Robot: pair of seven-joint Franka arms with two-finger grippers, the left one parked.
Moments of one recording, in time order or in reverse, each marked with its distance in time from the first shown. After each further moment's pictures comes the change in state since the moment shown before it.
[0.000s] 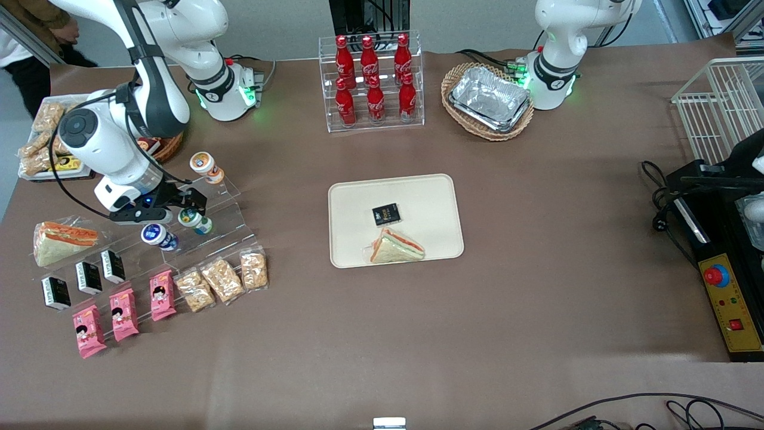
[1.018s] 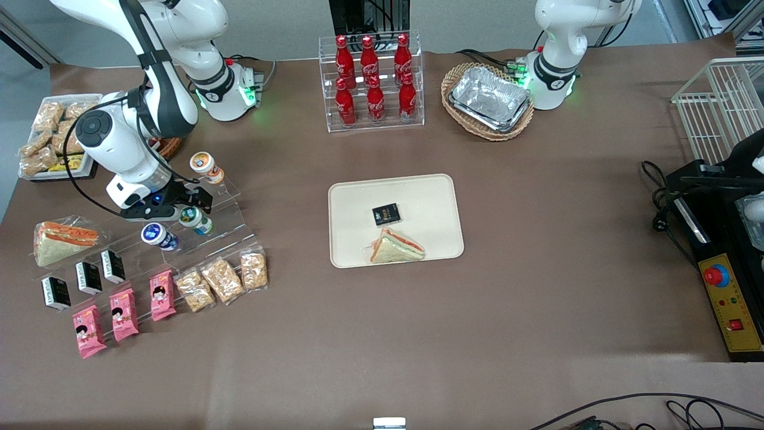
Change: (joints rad) arm 0.000 0.010 0.000 -0.061 0.000 0.071 0.003
